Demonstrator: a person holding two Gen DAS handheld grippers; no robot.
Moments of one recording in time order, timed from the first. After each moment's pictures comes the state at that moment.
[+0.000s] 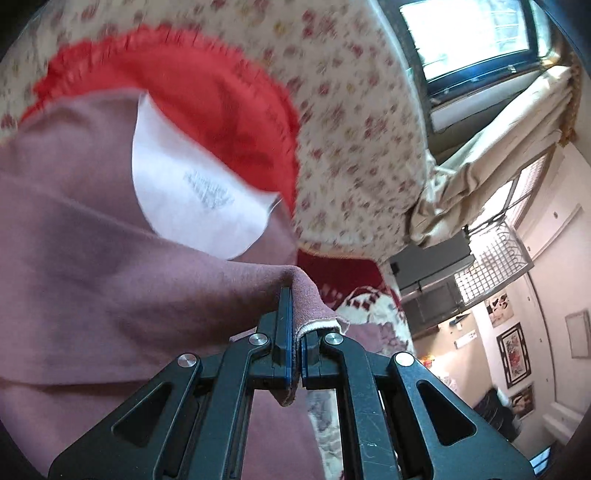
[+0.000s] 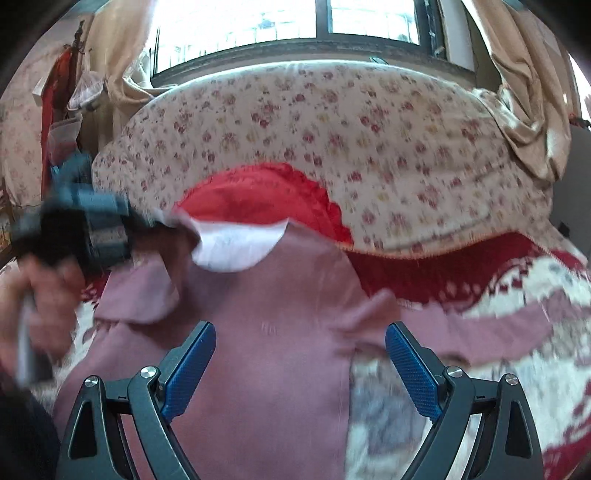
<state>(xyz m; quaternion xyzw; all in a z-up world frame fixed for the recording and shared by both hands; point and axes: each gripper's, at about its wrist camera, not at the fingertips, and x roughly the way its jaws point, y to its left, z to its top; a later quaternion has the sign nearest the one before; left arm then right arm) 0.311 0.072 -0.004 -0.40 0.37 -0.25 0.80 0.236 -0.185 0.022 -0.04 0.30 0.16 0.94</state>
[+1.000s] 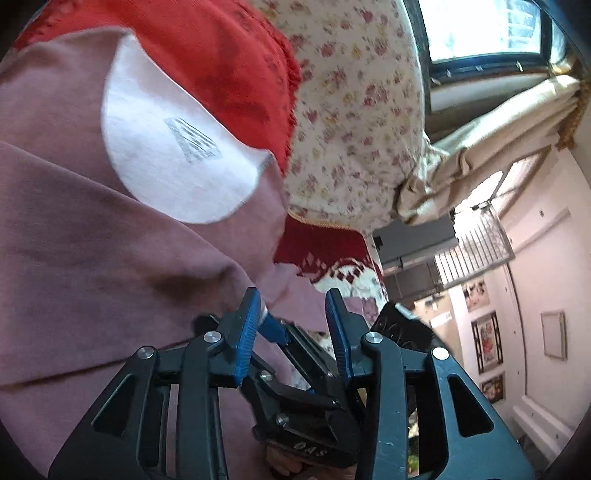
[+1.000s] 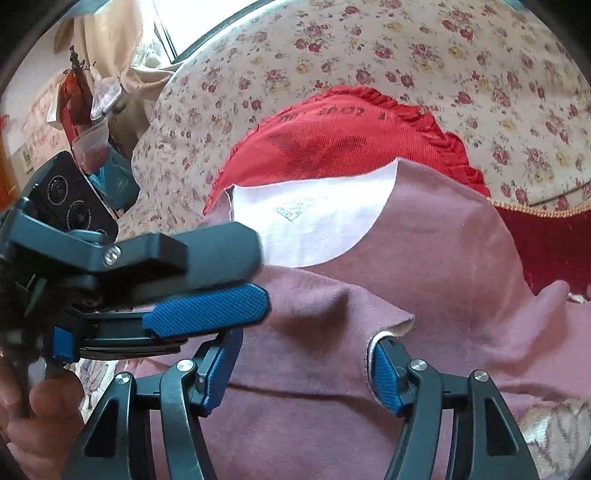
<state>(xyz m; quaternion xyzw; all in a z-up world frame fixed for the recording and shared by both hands) 0.321 0.066 -0.018 -0.42 0.41 -0.30 0.76 0.350 -0.115 -0.055 0.06 0.38 0.30 0.87</state>
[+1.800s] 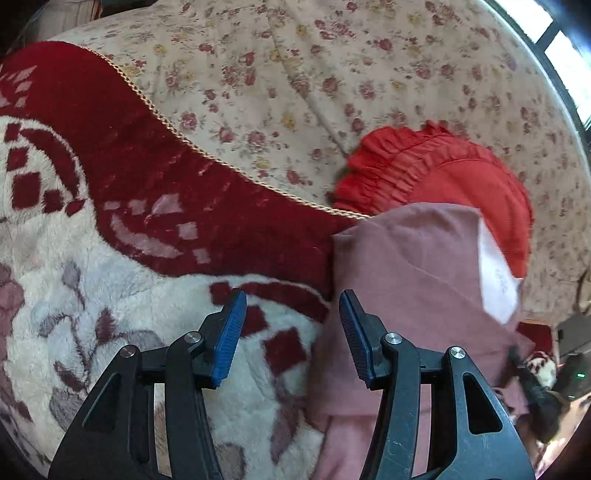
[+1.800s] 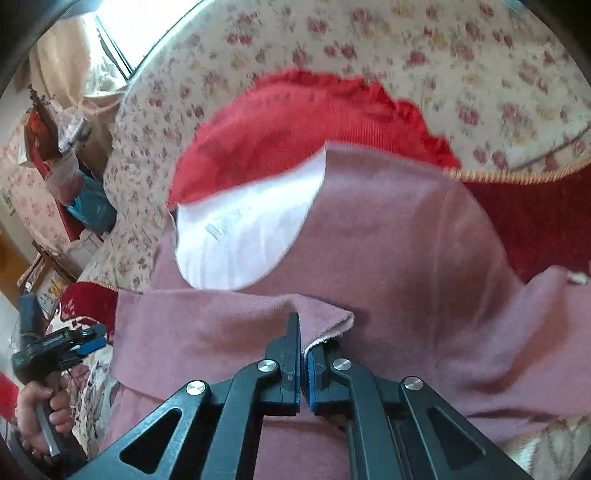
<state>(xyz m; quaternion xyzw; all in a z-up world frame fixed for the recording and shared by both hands) 0.245 0.263 -0.051 -0.30 0.42 0.13 0.85 0.389 -0.155 -0.053 0.11 0.39 0.26 0.88</state>
